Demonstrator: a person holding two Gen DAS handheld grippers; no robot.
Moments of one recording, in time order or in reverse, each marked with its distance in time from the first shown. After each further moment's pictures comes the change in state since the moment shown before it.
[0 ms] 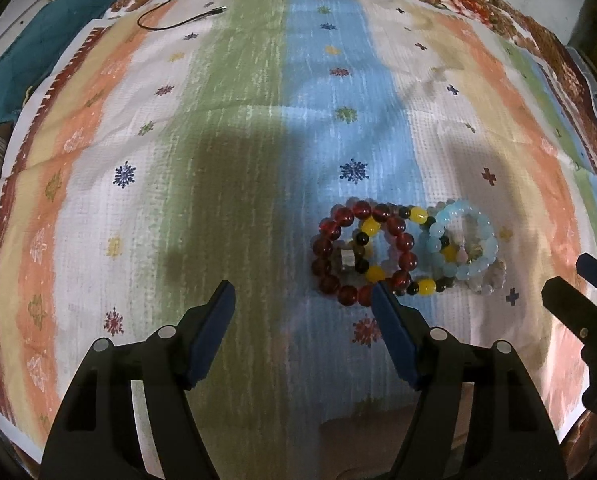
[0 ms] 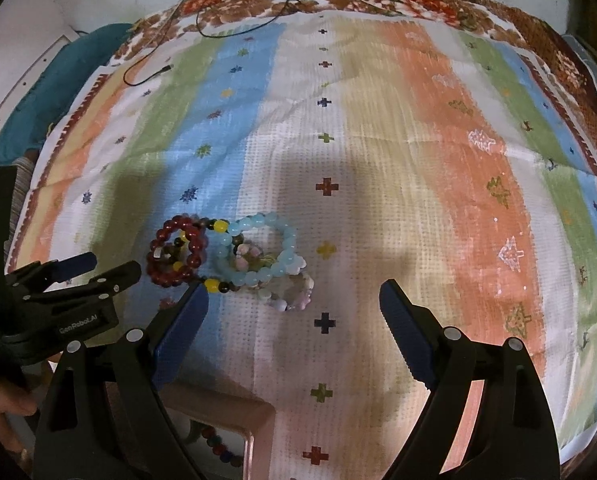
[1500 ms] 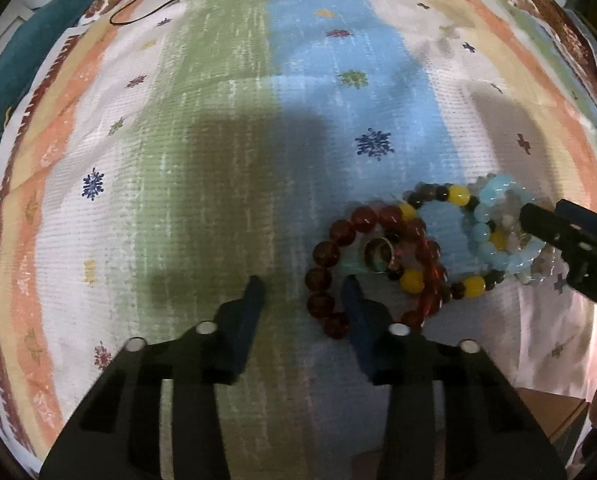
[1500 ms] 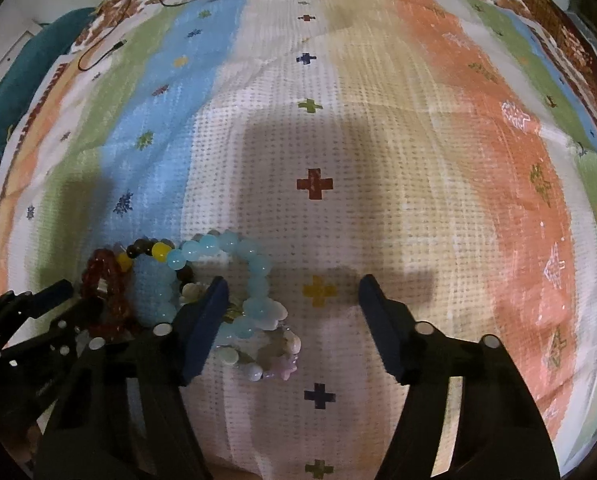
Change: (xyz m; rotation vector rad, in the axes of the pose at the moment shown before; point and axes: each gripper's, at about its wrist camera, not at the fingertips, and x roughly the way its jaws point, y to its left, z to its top) left arm 0.047 -0.006 0.010 0.096 0.058 0.048; right arm 0.076 -0.010 0.022 0.047 0.092 -0.054
